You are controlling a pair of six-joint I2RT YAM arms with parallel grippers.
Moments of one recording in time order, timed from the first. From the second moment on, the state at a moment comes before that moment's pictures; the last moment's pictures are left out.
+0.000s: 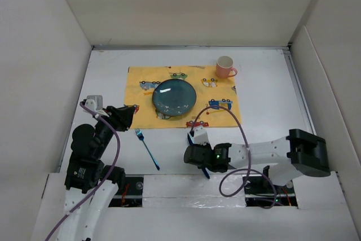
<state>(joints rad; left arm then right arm) -0.21 0.31 0.67 -0.43 0.13 -0.47 1.37 1.50 0.79 -0.45 0.53 0.90</state>
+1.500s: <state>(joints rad) -0.21 0.31 0.67 -0.43 0.12 -0.47 0.48 1.95 1.30 -0.21 0.21 0.43</state>
